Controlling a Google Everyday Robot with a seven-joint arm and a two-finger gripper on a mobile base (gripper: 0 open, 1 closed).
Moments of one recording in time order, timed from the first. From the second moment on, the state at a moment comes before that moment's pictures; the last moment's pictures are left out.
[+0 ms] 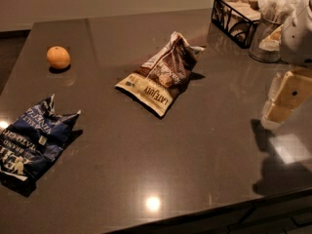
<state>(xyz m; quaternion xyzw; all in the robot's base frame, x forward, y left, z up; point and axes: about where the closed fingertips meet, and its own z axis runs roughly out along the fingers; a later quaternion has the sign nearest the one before) 0.438 -0.216 0.978 -0.60 0.78 -0.04 0.16</state>
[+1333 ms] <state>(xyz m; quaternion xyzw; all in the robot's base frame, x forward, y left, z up) 0.530 -0.161 0.953 -0.68 0.71 -0.04 0.17</state>
